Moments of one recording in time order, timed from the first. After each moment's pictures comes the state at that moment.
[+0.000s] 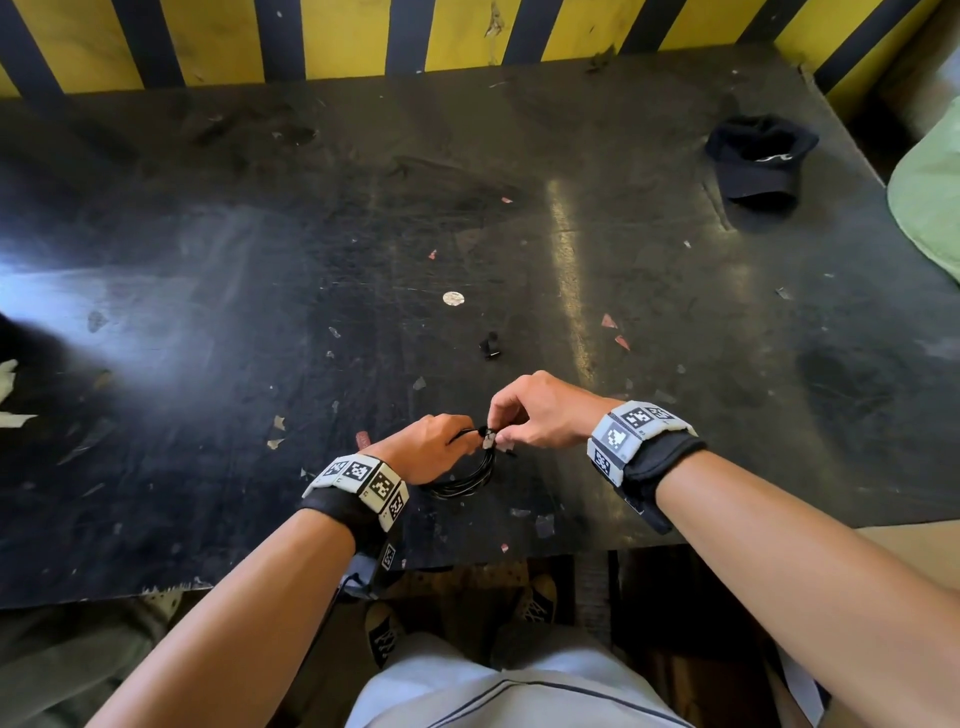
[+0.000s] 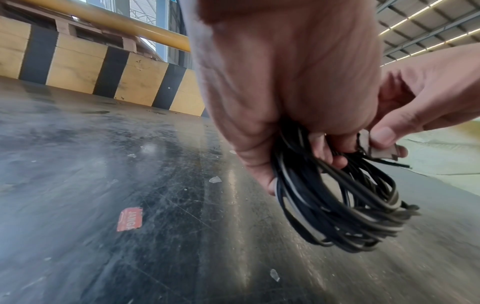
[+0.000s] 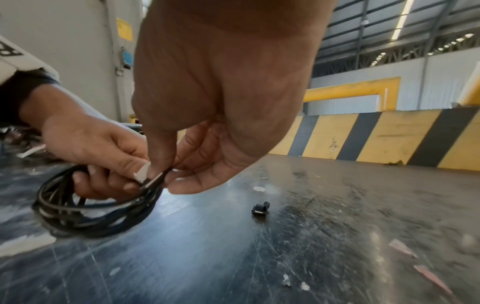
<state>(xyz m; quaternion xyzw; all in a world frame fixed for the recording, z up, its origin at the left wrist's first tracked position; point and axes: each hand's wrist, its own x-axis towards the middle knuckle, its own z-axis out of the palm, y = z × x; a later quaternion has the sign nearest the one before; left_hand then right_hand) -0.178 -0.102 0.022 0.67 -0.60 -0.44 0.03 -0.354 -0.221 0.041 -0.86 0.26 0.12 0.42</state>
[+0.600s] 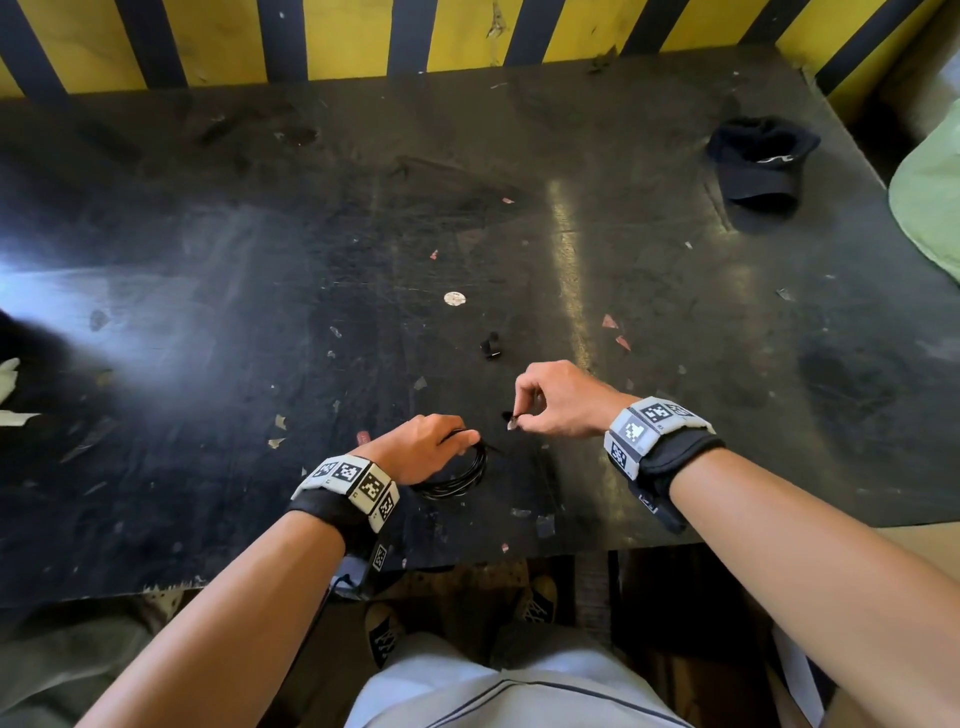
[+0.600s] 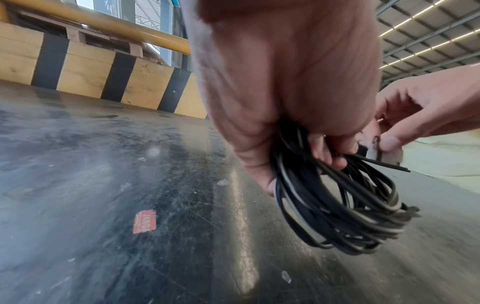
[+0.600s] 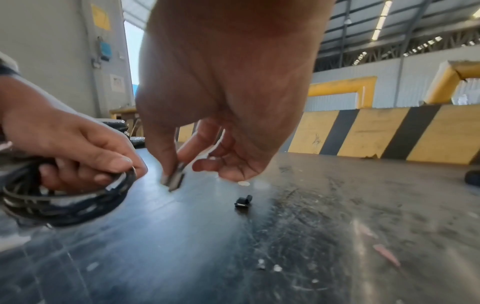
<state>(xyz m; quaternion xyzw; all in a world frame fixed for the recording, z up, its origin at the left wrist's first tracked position) -0.174 -0.094 0.035 0.70 -0.56 -0.43 0.01 -0.370 -0.232 0.042 -0.87 0.32 0.06 0.37</state>
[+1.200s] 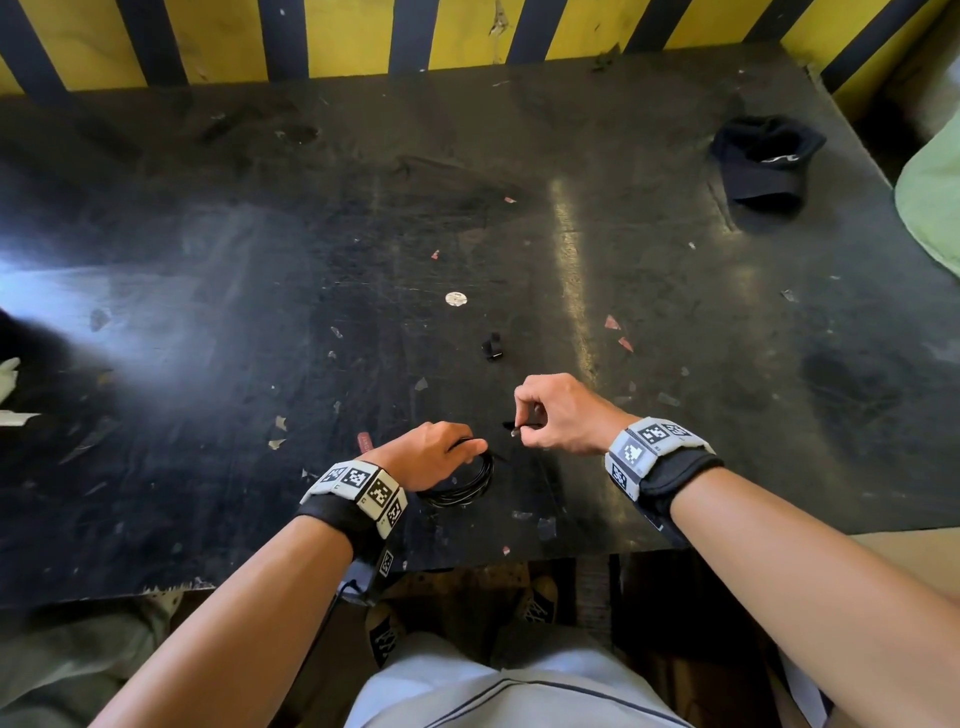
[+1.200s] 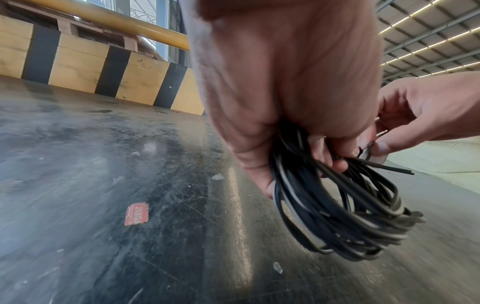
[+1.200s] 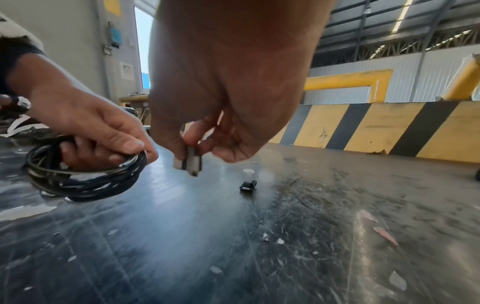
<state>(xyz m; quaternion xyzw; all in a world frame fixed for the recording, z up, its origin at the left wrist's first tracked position) -0.178 -0.097 0.024 0.68 -0.59 -0.45 0.01 -0.376 -0.224 0.023 -0.88 0.29 0.02 0.37</state>
